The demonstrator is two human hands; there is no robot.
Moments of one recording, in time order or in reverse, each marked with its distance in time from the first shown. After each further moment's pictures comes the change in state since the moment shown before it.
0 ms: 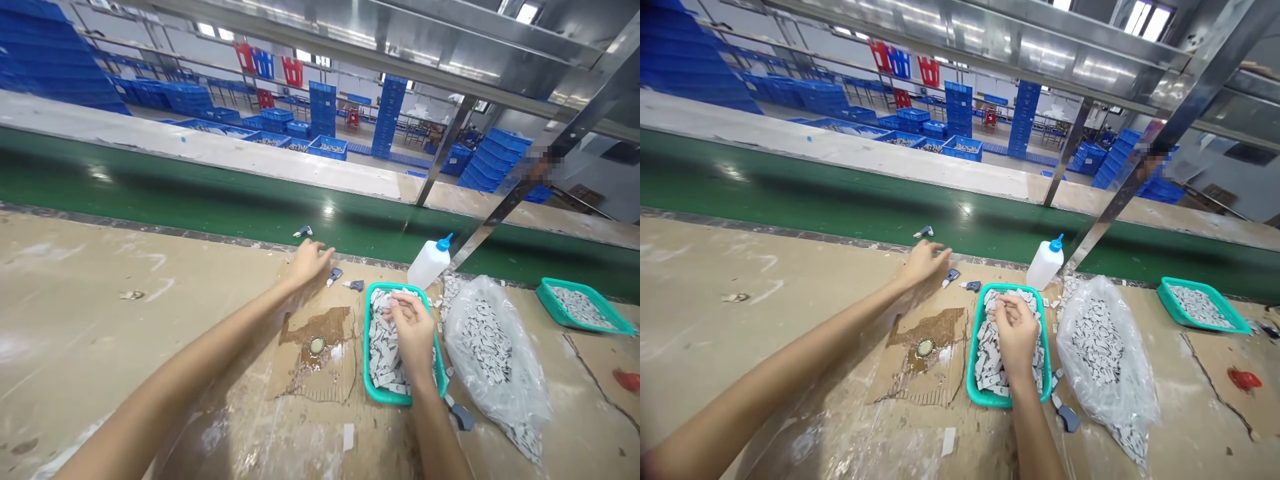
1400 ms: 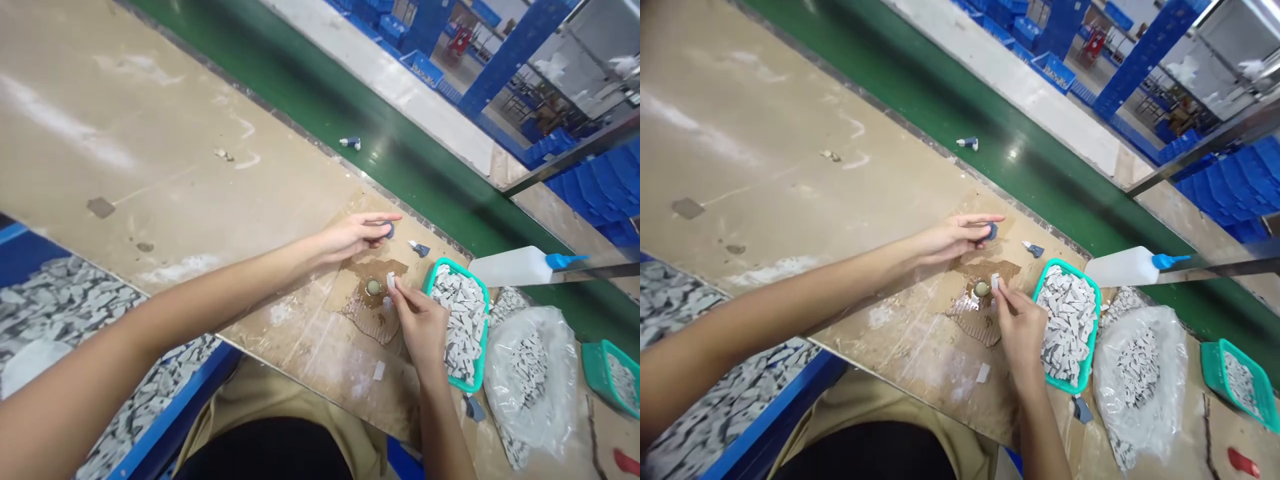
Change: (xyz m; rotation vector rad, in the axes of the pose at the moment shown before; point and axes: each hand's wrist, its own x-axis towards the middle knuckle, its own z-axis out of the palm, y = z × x) left_hand -0.118 -0.002 -0.057 -1.573 -0.350 -0.366; right_hand -0.050 0.003 0.046 -0.562 -0.485 -0.205
